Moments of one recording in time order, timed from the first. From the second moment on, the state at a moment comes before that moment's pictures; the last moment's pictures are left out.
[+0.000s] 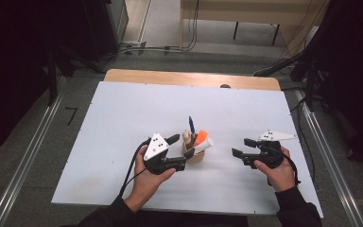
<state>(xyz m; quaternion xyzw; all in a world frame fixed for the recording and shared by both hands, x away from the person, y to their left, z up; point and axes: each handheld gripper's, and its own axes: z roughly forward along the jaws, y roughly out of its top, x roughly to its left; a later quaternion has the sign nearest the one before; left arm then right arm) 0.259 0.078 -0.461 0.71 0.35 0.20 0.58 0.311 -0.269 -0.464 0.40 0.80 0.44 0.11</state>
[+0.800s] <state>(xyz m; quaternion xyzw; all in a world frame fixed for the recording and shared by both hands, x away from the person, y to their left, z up) 0.263 0.101 -0.467 0.71 0.40 0.20 0.55 0.310 -0.276 -0.467 0.41 0.80 0.43 0.12</state>
